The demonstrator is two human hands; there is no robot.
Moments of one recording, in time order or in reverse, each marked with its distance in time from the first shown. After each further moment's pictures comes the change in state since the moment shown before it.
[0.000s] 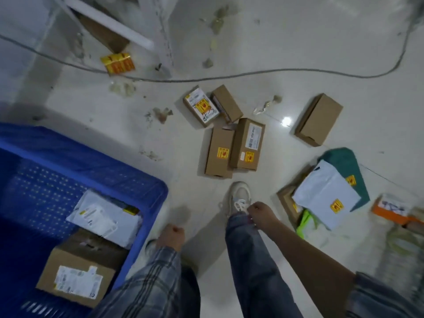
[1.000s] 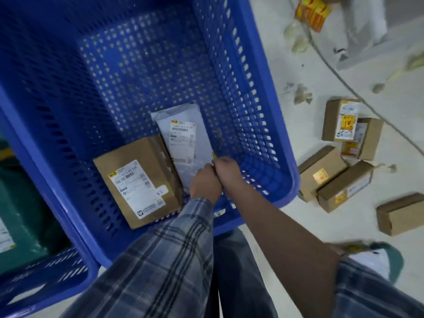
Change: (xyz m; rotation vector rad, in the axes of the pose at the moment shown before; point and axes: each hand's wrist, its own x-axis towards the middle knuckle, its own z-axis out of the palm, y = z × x) left_hand 0.107 -0.140 -0.105 -0.476 0.080 0.115; right_hand -0.008 -0.122 0.382 -0.405 -0.128 -0.253
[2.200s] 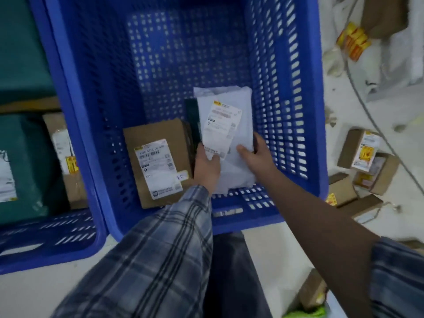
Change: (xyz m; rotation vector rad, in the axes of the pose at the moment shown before) left_hand 0.016 -0.044 -0.013 -0.925 0.280 -0.006; right_hand 0.015 -0.010 -0.017 -0.135 -0.008 -0.419
